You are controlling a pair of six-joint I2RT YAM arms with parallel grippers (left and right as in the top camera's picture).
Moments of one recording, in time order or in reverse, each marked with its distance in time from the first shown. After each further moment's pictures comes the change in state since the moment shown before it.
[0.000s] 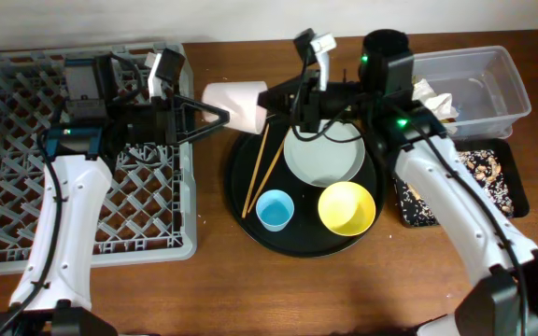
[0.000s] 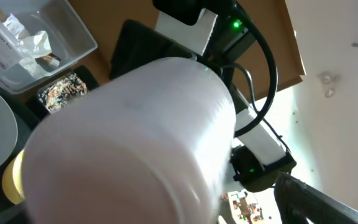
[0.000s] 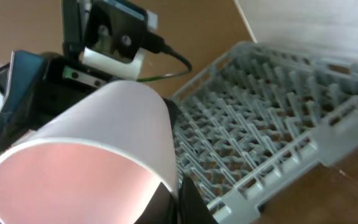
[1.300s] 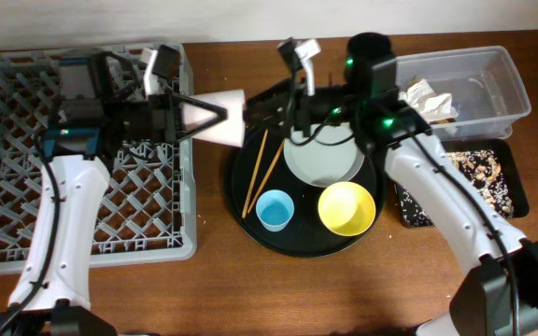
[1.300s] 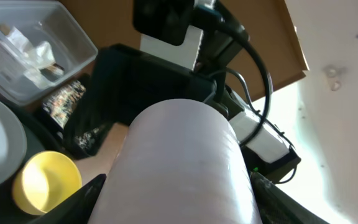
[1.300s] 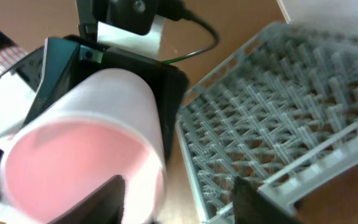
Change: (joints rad) left arm 0.021 0.000 0.000 0.068 0.000 0.002; right arm 0.005 0.029 0.000 0.012 -0.085 0.048
